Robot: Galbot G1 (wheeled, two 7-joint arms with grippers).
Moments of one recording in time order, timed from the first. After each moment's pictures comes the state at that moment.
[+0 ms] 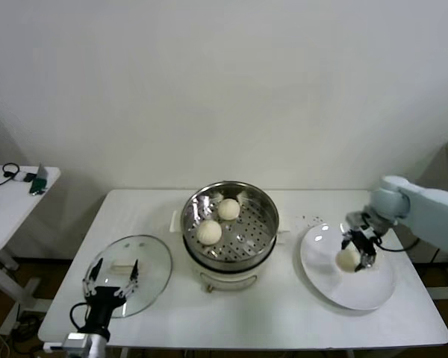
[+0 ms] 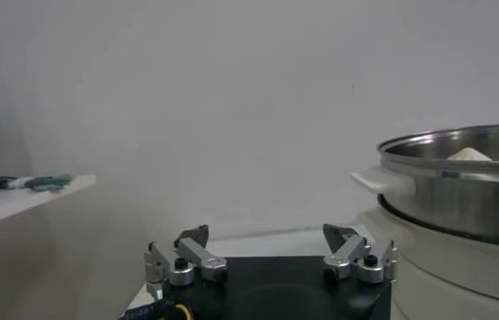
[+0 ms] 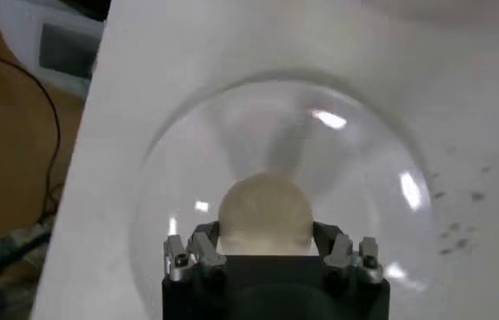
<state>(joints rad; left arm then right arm) 1.67 -1.42 -0.68 -1.99 -0.09 -0.09 0.03 0.49 0.66 -1.39 1.31 0.10 -0.03 -1.16</state>
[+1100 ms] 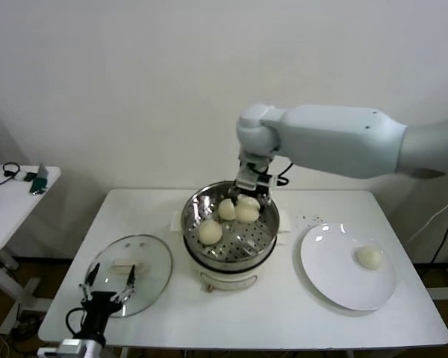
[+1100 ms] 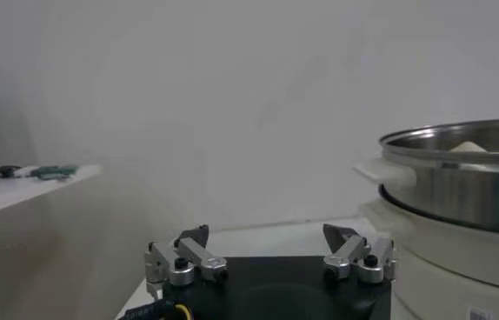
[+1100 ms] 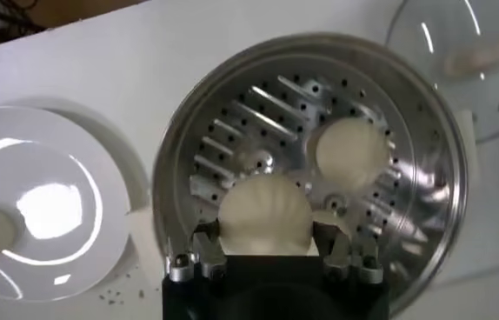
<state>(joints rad) 1.71 -1.40 -0.69 -1.99 -0.12 -0.09 0.03 0.74 1.26 -1.47 1.32 0.09 0.31 -1.20</state>
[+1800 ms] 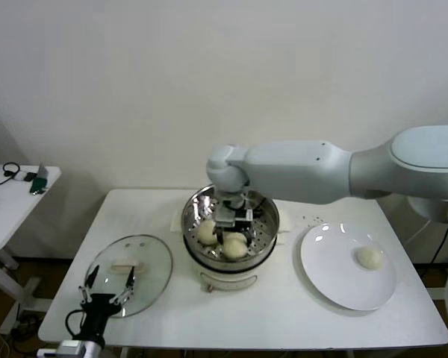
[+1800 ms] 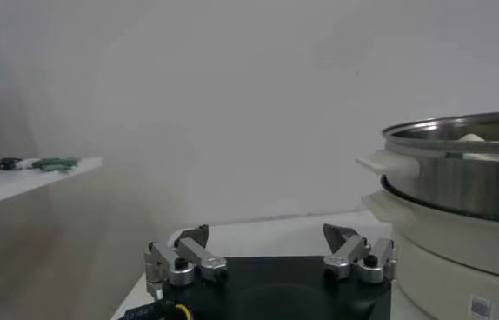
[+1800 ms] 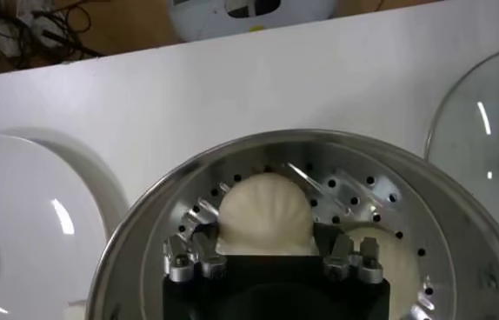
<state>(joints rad) 1.70 -1.39 -0.69 -1.98 -0.13 -0.10 0.04 0.64 1.35 -1.50 1.33 0.09 0.33 -1.23</state>
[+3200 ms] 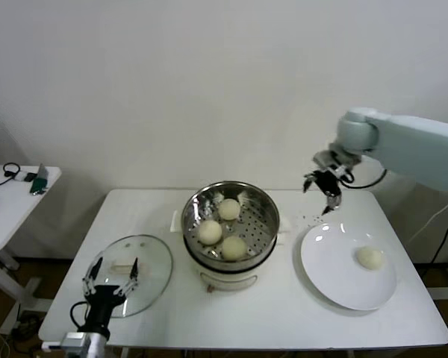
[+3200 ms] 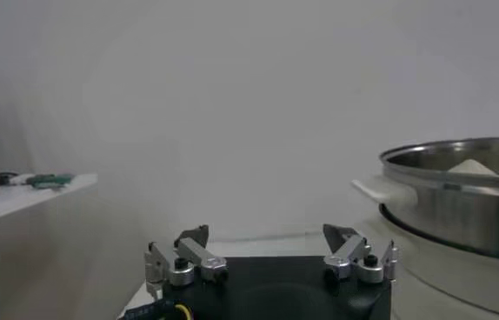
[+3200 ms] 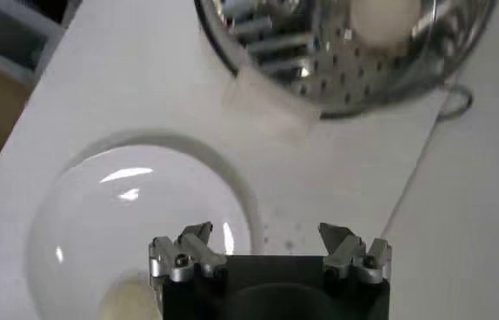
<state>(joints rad) 1.67 -1.41 -0.68 -2.00 -0.12 -0.08 0.02 0.69 0.77 -1.51 1.21 0.28 -0.03 -1.14</state>
